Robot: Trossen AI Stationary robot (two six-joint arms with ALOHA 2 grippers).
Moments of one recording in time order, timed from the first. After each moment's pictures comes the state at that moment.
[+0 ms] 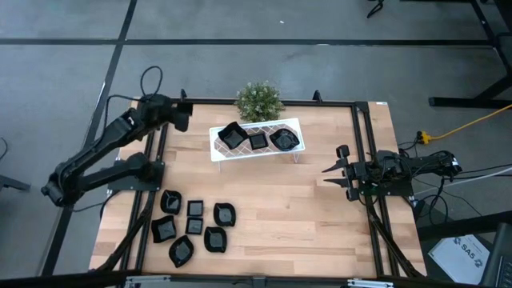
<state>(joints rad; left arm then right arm) 0.82 0.65 0.66 -0.62 -0.29 -0.25 0.15 0.00 0.01 0.02 -0.01 -0.20</state>
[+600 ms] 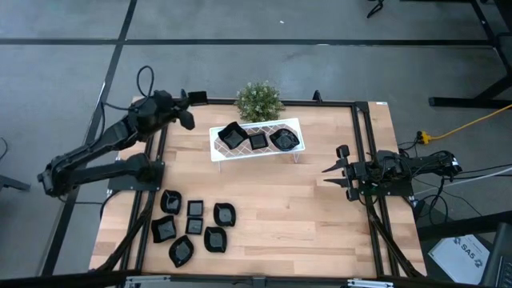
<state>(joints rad) 0.58 0.62 0.66 -0.25 -0.34 -0.29 0.15 0.00 0.01 0.02 -0.01 -0.20</state>
